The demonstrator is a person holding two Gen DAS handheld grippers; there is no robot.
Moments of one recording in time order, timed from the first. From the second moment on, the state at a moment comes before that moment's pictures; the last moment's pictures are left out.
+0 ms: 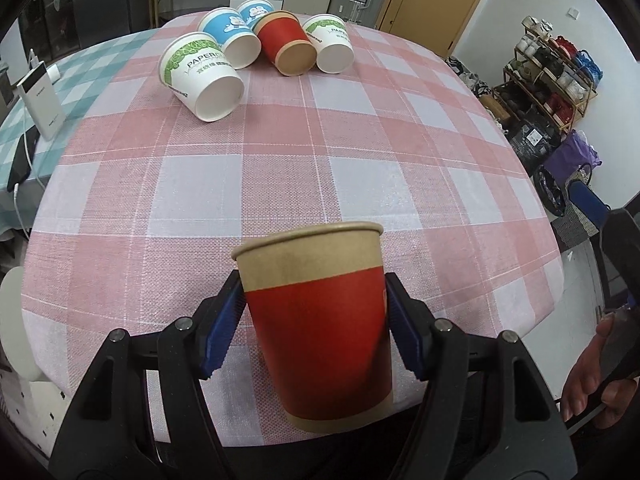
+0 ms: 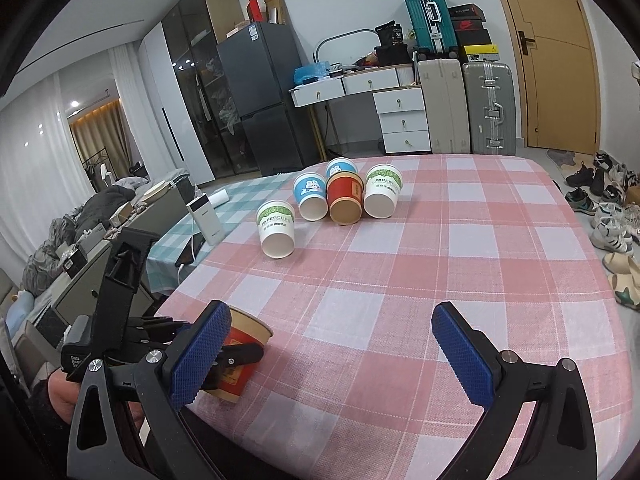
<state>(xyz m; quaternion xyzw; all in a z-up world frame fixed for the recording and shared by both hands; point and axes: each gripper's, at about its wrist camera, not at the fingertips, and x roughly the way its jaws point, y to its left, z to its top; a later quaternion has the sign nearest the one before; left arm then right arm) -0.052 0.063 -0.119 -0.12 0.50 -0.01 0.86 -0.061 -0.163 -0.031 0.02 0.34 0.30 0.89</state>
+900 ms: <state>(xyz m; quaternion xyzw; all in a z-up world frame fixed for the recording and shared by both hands) -0.058 0.066 -0.092 -0.11 0.47 -0.01 0.88 -0.071 -0.163 -0.019 0.03 0.32 0.32 0.89</state>
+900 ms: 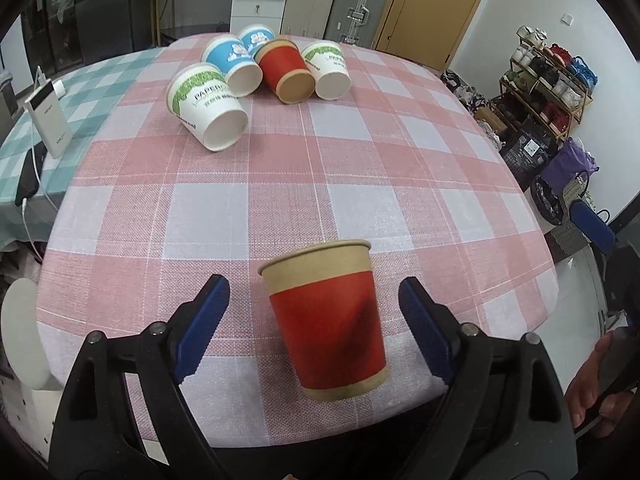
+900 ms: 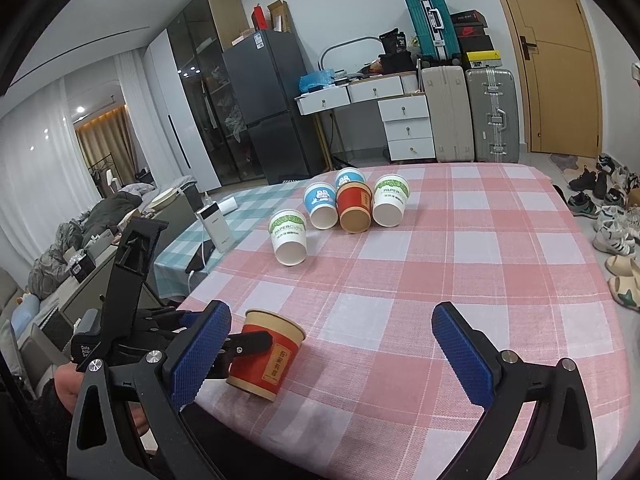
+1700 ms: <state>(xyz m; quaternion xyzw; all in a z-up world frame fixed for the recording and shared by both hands) -0.163 0.126 -0.051 -0.16 0.35 0.11 0.92 -0.070 -0.105 -0.035 0.00 0.41 0.38 0.83</state>
